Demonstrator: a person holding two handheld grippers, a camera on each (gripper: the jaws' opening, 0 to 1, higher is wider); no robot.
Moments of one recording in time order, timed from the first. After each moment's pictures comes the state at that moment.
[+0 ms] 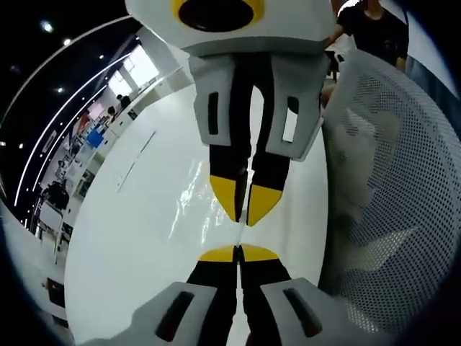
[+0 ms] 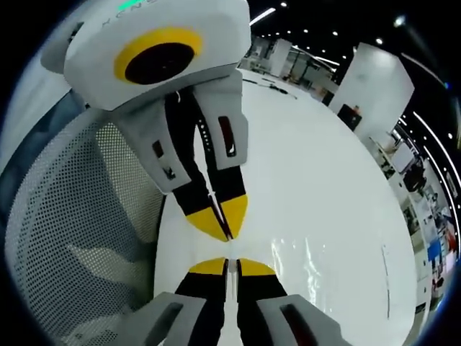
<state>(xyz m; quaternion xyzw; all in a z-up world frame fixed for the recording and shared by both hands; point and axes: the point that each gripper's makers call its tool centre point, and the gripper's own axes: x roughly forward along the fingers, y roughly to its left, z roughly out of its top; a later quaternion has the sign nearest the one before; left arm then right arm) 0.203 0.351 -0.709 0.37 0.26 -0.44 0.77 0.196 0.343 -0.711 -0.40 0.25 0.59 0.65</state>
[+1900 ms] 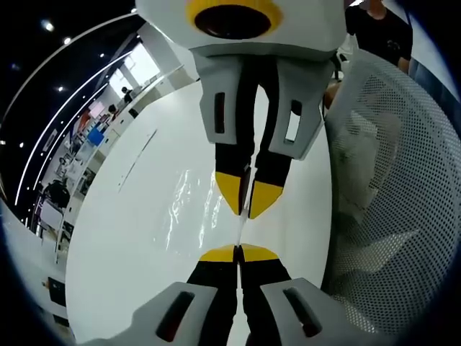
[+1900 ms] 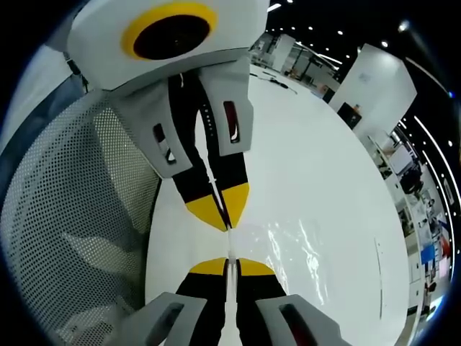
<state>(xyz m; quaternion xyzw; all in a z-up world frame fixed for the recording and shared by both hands) 0.206 0.347 -0.705 0.38 0.26 -0.44 0.77 0.200 0.332 -0.709 -0.42 0.25 0.58 0.65</state>
